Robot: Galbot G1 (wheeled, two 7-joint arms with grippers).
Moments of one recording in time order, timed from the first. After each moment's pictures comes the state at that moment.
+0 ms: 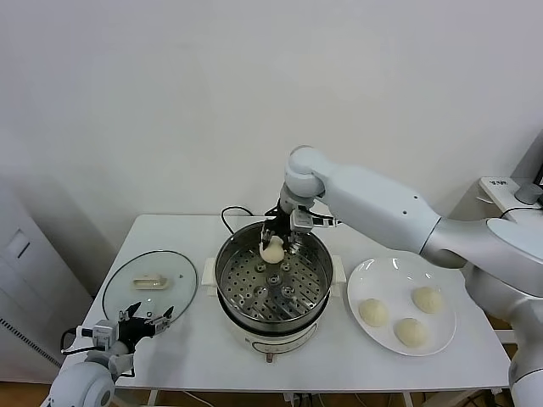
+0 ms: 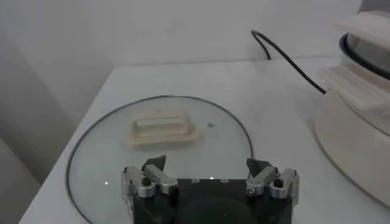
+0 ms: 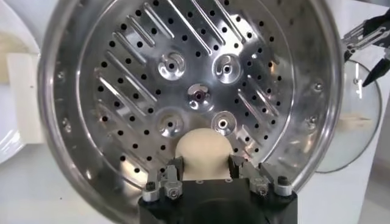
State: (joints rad) left arm 1.35 -0.95 -0.42 -1.82 -0.59 0.39 -0.12; right arm 0.28 1.20 -0.88 1.18 -0.46 0.82 -1.17
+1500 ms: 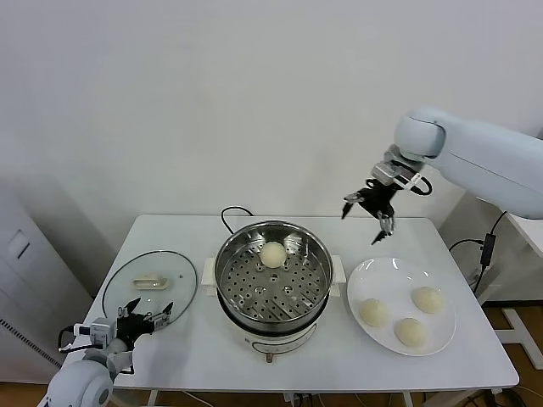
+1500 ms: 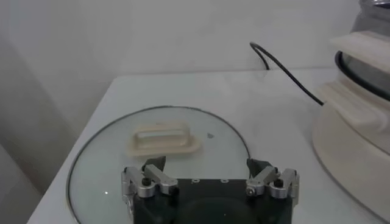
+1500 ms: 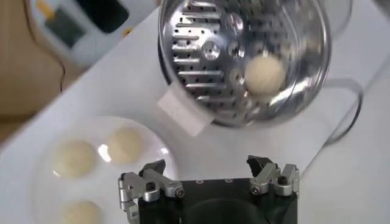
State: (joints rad) left arm 1.36 -0.95 -0.44 -1.84 -0.59 0.38 -0.12; right arm 0.72 0.78 -1.42 1.23 0.40 0.15 -1.30
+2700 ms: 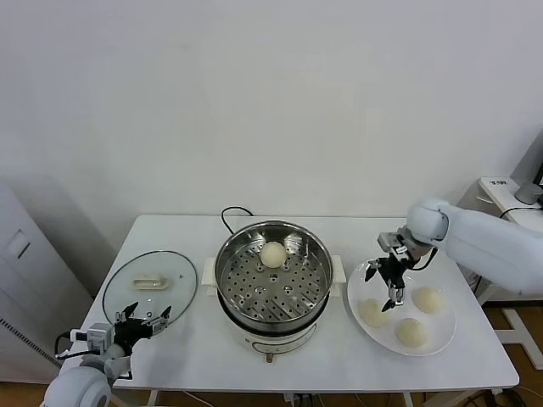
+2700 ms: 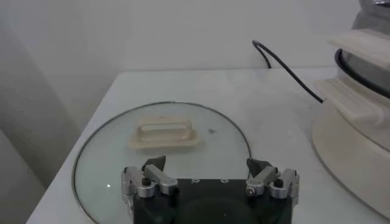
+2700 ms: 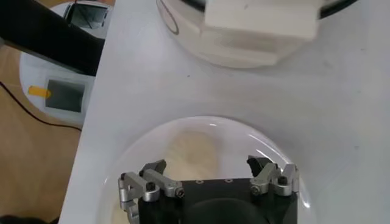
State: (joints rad) left arm 1.39 -0.96 -0.46 -1.86 -0.59 0.38 -0.12; right arm 0.27 0.72 -1.22 1.18 0.24 -0.05 -1.15
